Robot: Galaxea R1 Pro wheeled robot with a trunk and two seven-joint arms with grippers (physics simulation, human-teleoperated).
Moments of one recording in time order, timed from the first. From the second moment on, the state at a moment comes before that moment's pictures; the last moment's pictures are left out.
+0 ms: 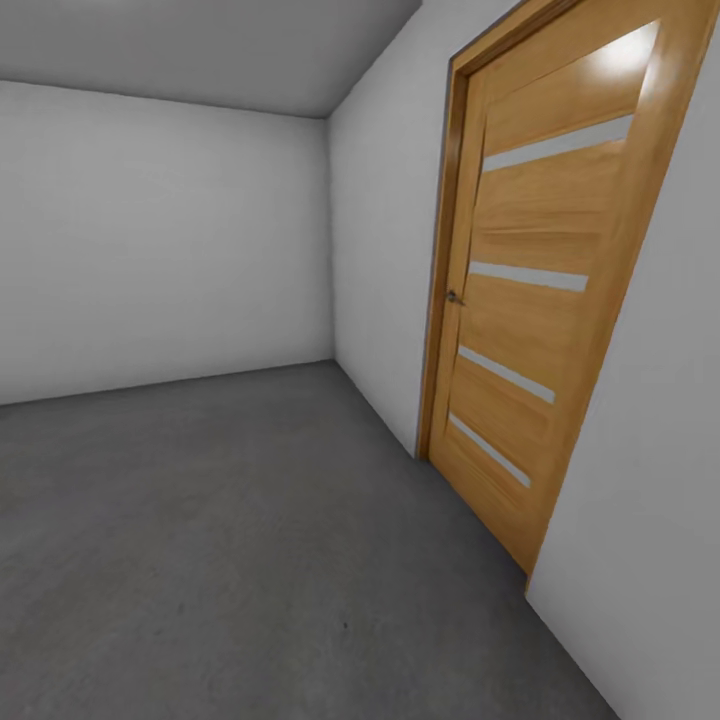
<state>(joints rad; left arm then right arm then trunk) 0.00 0.03 0.01 -0.02 0.14 0.00 0.01 0.00 0.00 0.64 0.00 -0.01 -0.05 0.00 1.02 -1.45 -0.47</state>
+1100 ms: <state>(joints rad) 0.00 0.03 0.01 -0.02 0.14 0.00 0.01 0.00 0.00 0.64 0.00 -0.01 -0.05 0.00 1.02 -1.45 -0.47</state>
